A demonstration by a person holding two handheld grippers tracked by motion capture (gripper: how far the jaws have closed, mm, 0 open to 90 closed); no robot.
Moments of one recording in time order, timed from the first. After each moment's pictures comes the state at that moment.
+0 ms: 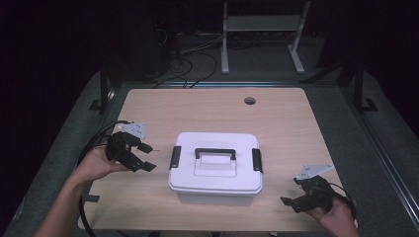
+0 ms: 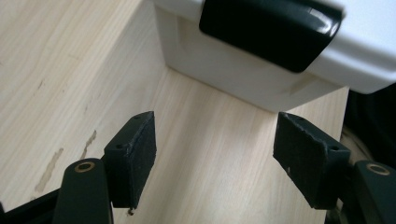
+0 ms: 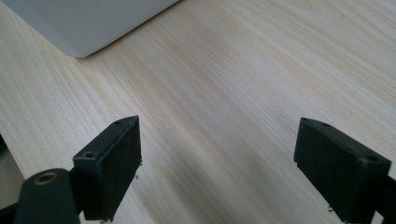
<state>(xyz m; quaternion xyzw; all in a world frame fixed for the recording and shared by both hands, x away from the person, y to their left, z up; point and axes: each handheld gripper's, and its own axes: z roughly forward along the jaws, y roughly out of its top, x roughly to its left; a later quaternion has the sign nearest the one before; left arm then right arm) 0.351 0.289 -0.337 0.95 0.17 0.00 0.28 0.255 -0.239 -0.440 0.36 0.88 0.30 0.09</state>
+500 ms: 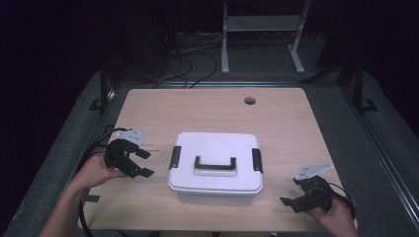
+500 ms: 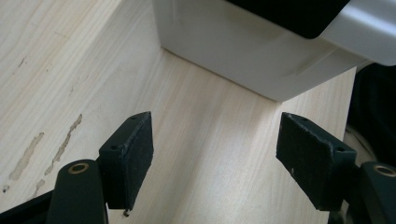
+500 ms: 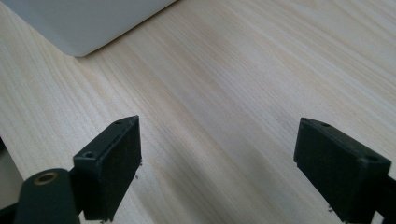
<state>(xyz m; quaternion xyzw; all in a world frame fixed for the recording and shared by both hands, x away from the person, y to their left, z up) 0.345 0.298 -0.356 0.94 0.19 -0.01 0.28 0.255 -0.238 -0.441 0.36 0.88 0.30 0.09</state>
